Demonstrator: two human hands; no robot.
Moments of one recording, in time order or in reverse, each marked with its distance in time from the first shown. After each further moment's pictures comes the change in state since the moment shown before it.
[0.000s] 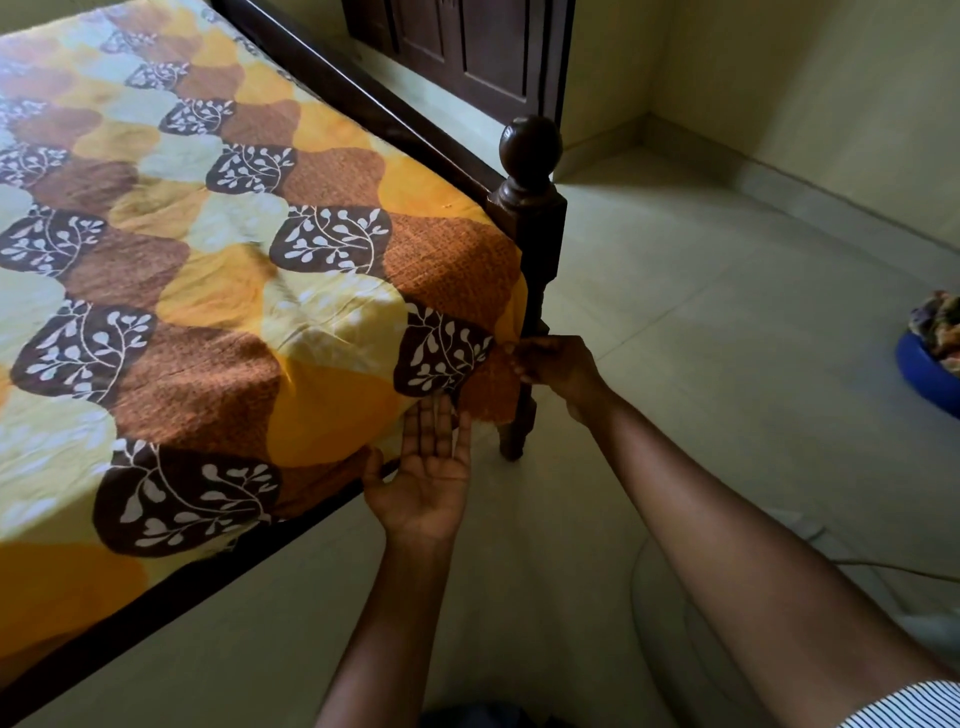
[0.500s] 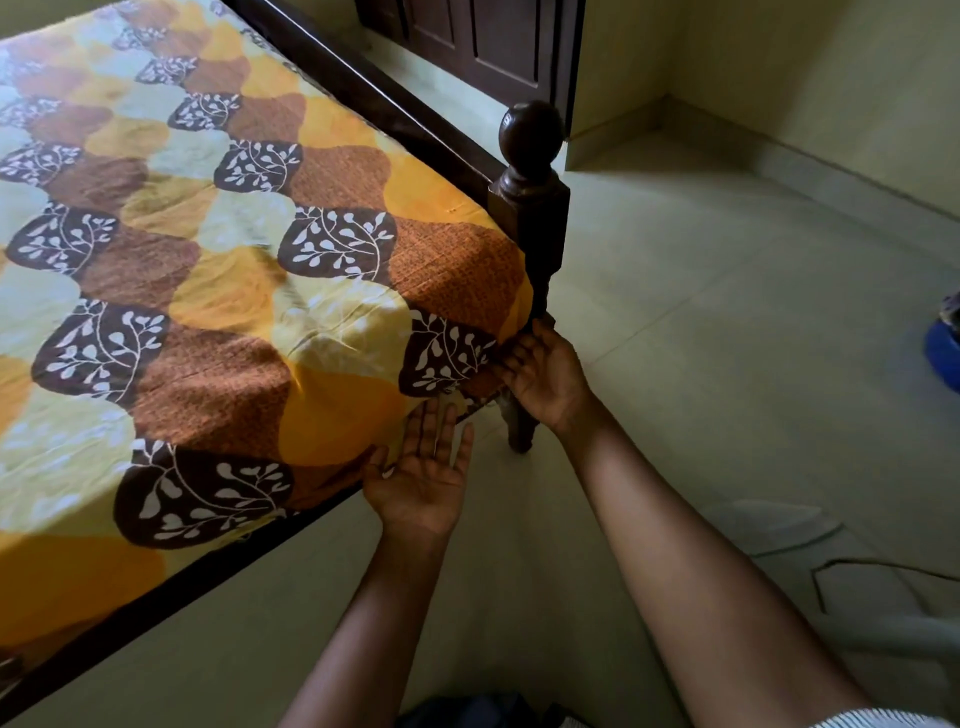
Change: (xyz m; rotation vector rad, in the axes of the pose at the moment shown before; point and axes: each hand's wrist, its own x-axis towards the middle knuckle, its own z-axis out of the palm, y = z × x) left_hand 0.000 0.004 -0.005 0.257 0.077 0.014; right_hand -0.013 -0.001 0.022 0.972 -0.192 0.219
